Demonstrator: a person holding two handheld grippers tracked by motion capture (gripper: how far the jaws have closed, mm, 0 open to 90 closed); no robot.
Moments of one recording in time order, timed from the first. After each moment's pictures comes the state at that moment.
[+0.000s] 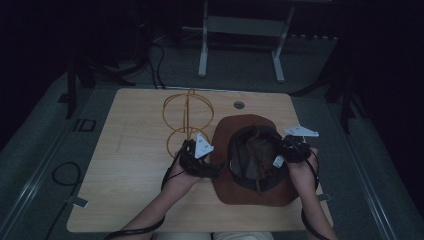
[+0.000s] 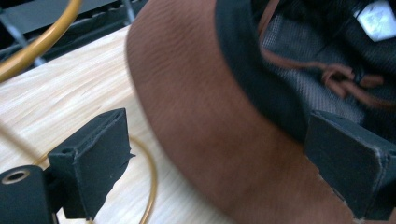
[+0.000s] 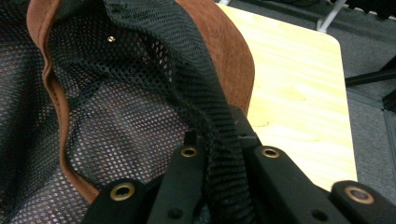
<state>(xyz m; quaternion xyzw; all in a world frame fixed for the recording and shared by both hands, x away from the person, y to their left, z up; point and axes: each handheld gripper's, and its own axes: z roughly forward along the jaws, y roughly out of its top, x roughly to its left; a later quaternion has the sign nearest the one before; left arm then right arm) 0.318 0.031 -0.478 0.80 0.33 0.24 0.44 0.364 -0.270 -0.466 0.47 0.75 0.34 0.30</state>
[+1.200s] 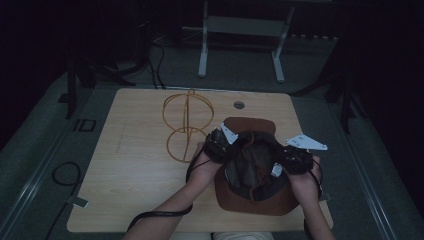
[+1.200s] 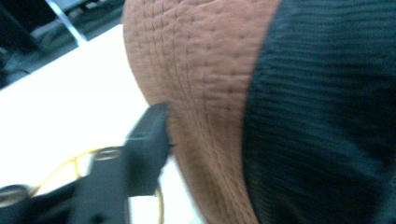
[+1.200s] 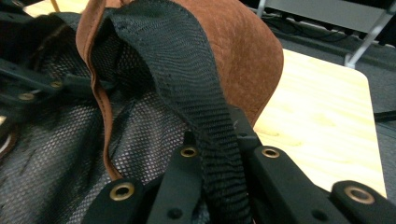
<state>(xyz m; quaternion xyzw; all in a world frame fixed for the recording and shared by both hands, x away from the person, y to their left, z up) 0.355 -0.028 -0.482 0.80 0.37 0.30 0.35 0.315 -0.260 -0.445 0.42 0.75 0.41 0.29</state>
